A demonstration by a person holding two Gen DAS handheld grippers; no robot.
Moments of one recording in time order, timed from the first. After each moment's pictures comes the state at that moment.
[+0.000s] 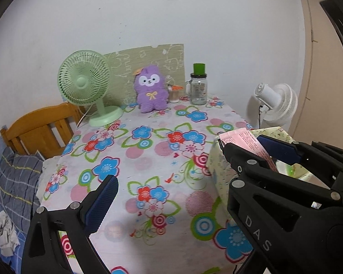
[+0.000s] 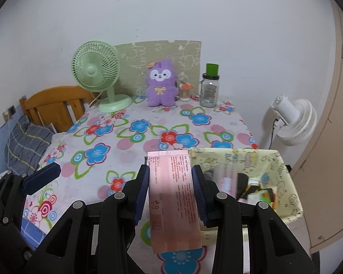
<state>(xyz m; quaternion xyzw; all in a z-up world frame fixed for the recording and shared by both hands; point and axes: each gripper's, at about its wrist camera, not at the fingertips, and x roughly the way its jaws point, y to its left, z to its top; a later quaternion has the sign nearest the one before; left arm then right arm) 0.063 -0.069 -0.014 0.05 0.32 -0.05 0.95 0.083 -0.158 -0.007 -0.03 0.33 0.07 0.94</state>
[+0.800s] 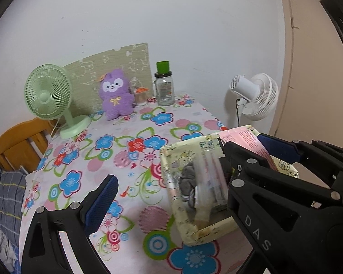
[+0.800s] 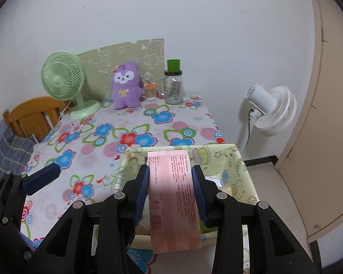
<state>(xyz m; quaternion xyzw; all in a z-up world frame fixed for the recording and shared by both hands) 0.087 -0.154 -0.022 0.08 0.32 -0.10 0.94 0.097 -0.242 -0.013 0.00 0.33 0.01 0.94</state>
